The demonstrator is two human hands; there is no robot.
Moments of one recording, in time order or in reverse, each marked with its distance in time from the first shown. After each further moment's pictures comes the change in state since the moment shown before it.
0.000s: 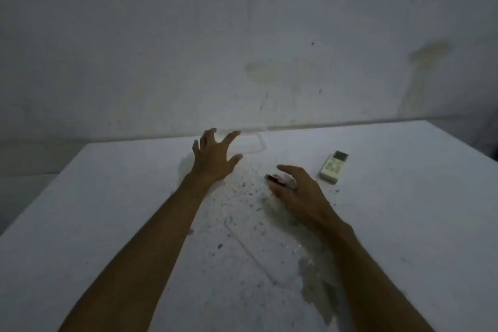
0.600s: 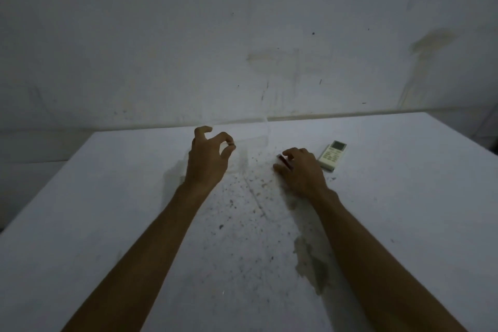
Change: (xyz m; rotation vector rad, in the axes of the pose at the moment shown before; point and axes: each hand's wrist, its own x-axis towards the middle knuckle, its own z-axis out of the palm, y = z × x) left_hand -0.077 0.031 -0.042 -0.310 0.252 -0.096; right_hand 0.029 -0.001 -0.008 -0.394 0.066 0.001
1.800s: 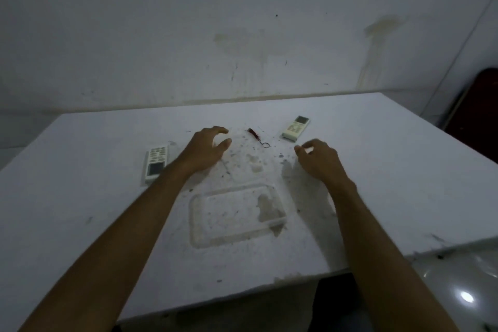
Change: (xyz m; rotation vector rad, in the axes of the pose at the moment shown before) left_hand -0.027 0.007 0.043 -0.080 -0.449 0.032; right_hand -0.084 0.055 -0.075 0.112 0.034 0.363
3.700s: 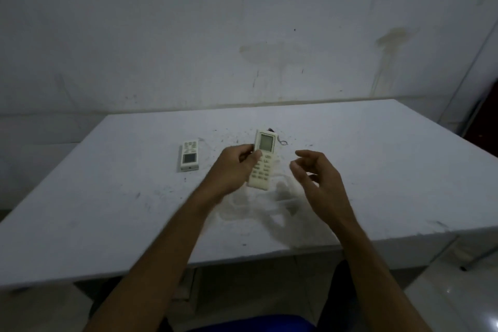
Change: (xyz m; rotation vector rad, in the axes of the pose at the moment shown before) left_hand -0.143 0.085 -0.014 -0.521 0.058 -0.073; right_hand -0.146 -0.013 0.010 0.565 0.009 -0.459
